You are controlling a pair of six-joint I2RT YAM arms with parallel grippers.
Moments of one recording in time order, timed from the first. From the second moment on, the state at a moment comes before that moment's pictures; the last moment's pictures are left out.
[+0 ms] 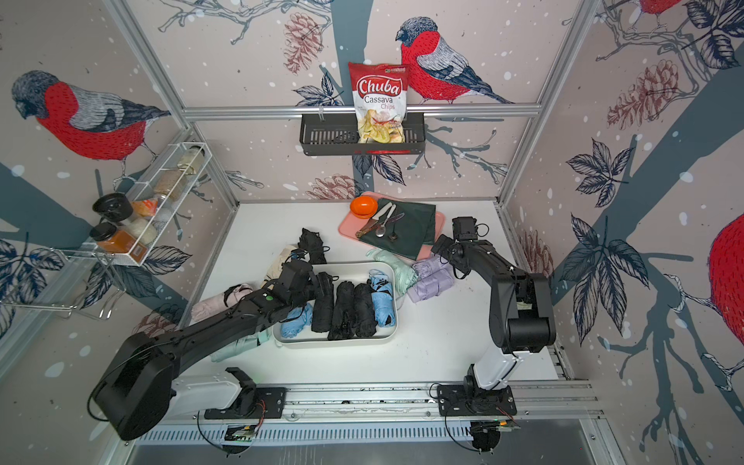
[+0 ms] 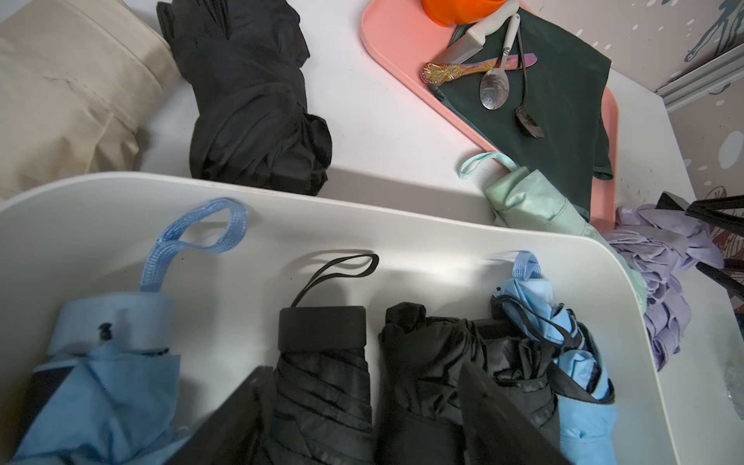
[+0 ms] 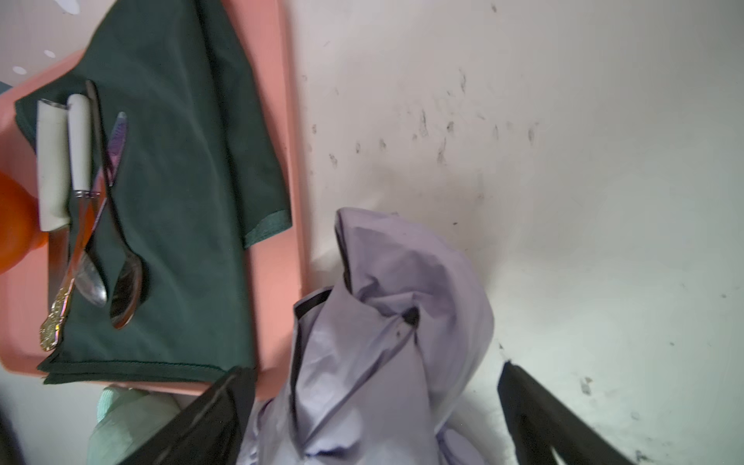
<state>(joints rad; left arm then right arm) -0.61 1.27 0.67 -0.15 -0.16 -0.70 0.10 1.71 1.08 -0.38 -0.02 0.61</state>
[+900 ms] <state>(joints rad) -0.60 1.33 0.65 -0.14 -0.13 -0.70 0.09 1.81 1.03 -0.24 -0.14 0.63</state>
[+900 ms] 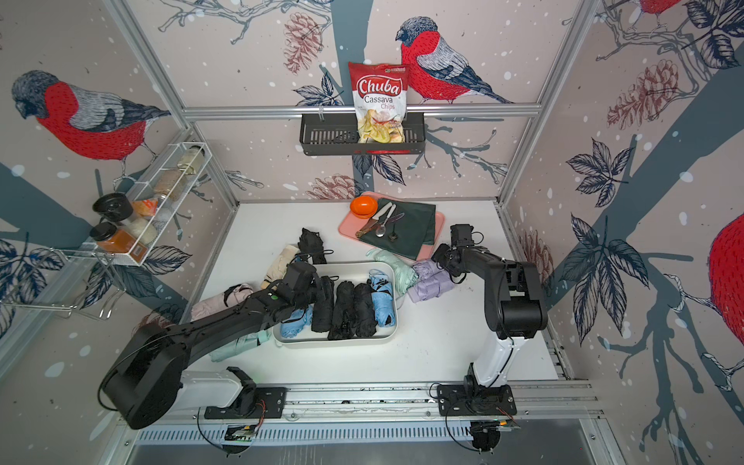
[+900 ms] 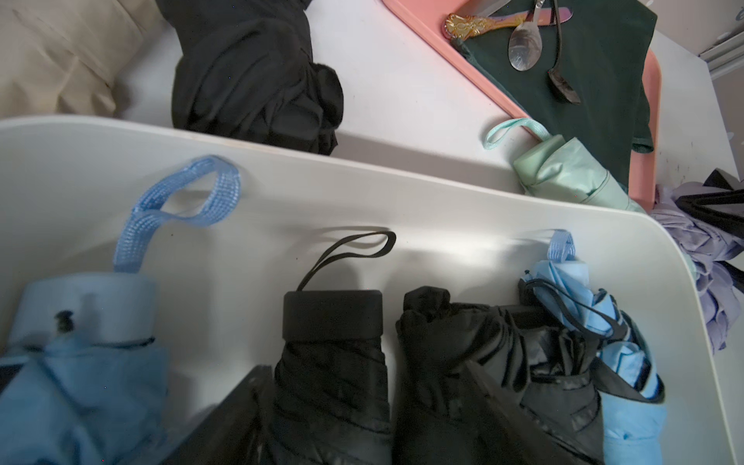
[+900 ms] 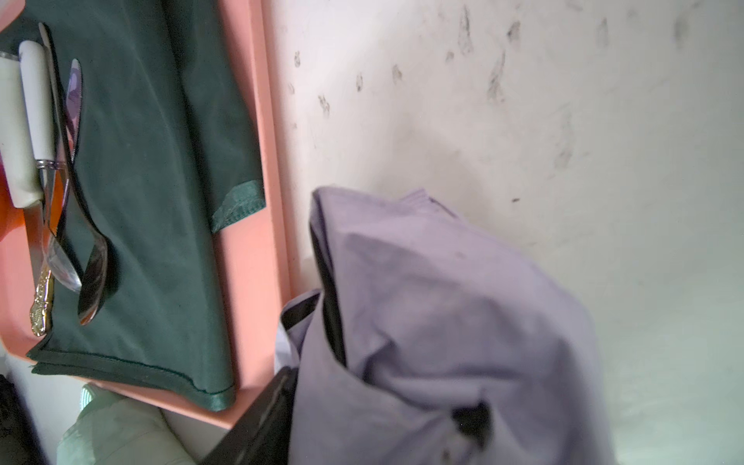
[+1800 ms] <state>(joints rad) -0.56 1.39 0.61 -0.20 0.01 -0.72 0.08 1.69 1.11 -0.32 -0.11 0.57</state>
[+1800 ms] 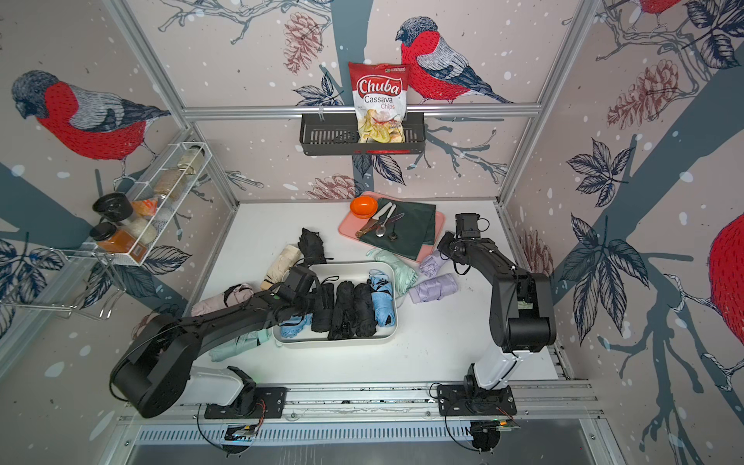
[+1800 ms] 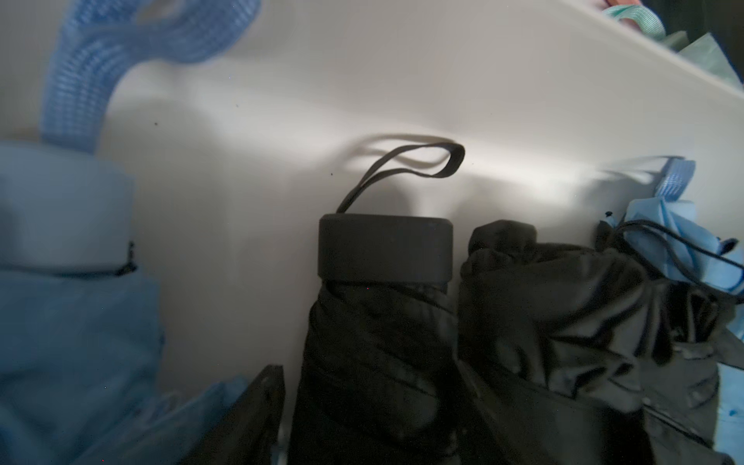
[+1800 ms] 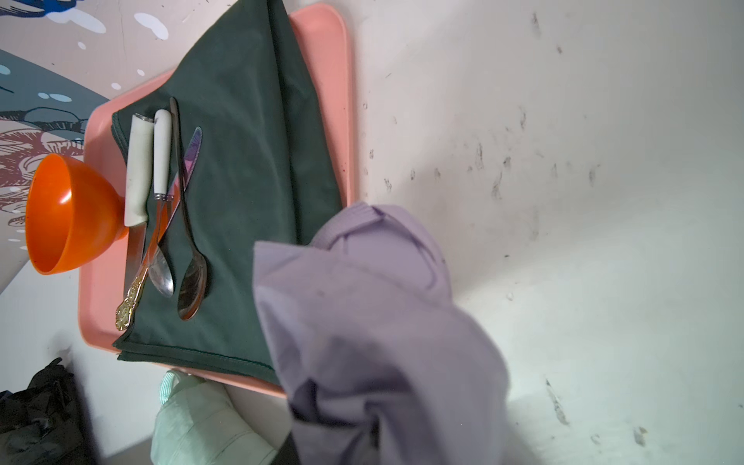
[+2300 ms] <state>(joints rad) -0.56 1.37 0.61 -0.21 0.14 -0.71 0.11 1.64 1.16 -0.36 -0.10 0.55</state>
